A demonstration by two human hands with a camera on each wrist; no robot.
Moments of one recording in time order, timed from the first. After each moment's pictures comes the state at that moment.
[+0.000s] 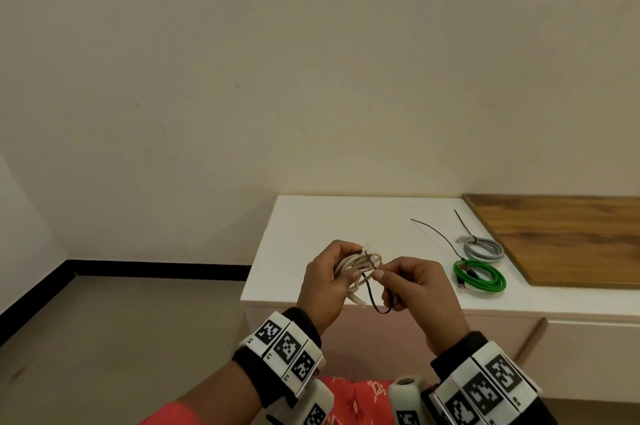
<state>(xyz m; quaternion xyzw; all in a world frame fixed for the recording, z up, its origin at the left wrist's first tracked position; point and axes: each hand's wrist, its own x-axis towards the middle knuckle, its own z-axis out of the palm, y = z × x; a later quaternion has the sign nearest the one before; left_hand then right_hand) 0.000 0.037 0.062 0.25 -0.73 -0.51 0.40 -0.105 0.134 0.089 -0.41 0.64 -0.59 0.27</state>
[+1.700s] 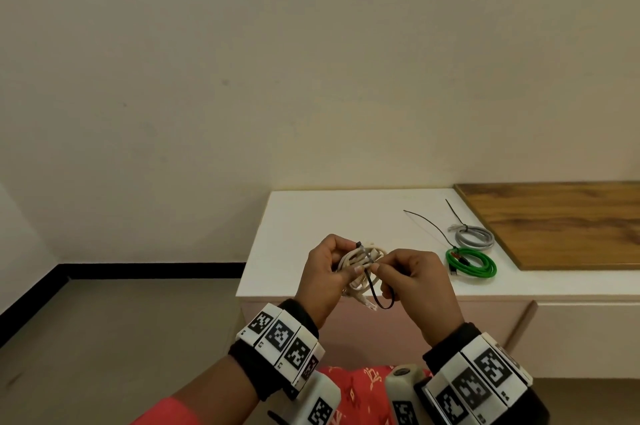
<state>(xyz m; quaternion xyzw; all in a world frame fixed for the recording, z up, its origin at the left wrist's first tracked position) -0.002 0.045 0.069 0.25 -0.66 -0.61 0.36 -0.103 0.140 0.087 -0.43 0.68 -0.56 0.18</state>
